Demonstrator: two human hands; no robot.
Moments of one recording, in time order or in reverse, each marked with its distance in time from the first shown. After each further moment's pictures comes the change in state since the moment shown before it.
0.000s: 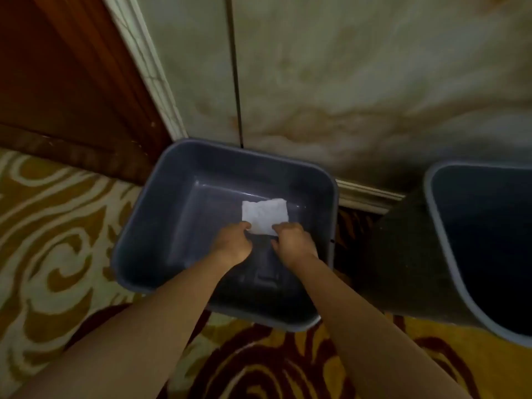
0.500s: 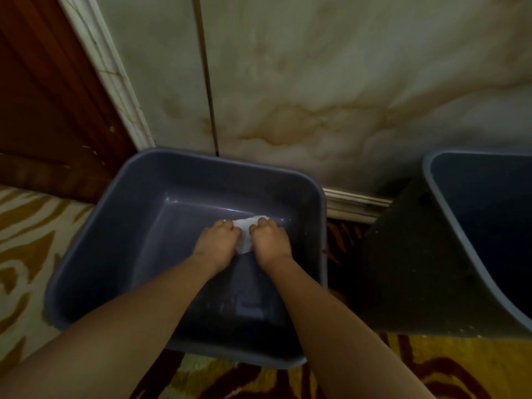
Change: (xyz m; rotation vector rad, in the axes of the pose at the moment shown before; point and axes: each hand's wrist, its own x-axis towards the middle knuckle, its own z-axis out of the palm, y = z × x) left_hand 0.067 -0.012 0.019 0.690 0.134 0.355; right_hand 0.058 0.006 0.034 -0.139 0.191 -0.057
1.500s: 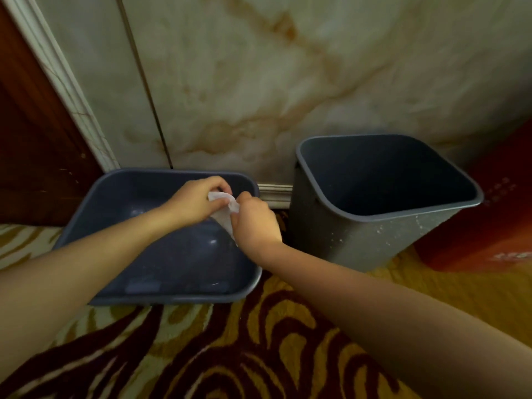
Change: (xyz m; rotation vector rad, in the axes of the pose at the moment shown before) left_hand -0.088 0.069 -0.144 -0.578 0.282 0.280; right_hand -0.157 0.001 -0.118 0.385 0.418 0.163
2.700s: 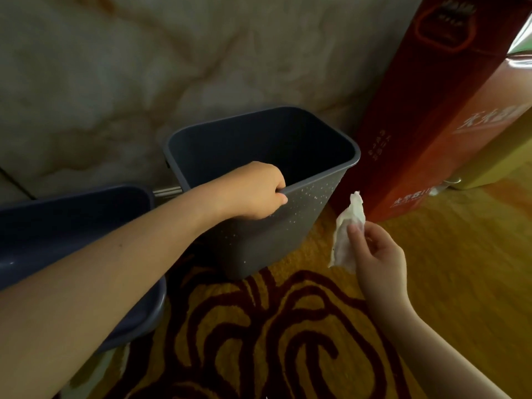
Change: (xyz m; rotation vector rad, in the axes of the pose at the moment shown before) left_hand 0.038 0.234 0.093 0.338 -0.453 0.371; right_hand -0.164 0.203 -0.125 0.449 0.683 0.506
